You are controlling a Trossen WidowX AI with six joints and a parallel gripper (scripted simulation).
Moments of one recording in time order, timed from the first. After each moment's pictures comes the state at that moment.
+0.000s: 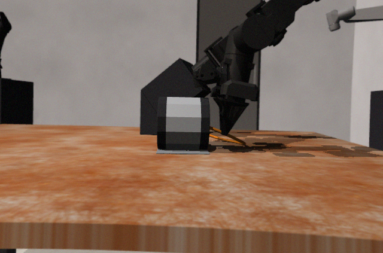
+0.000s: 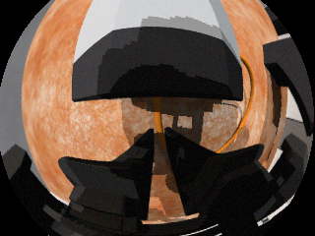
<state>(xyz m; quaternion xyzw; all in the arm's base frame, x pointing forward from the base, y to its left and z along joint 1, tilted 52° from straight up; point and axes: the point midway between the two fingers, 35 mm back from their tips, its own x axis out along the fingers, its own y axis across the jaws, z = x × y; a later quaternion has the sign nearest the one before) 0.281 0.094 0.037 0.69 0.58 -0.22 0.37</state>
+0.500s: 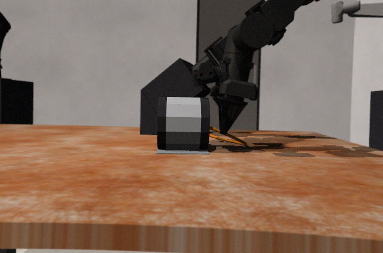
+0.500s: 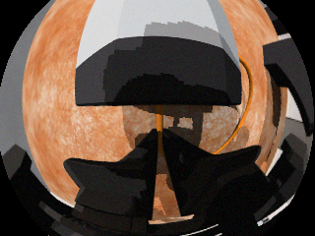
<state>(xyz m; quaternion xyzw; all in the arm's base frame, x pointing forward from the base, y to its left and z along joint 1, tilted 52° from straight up) 0.282 0.091 0.037 0.69 0.58 -0.22 0.37</state>
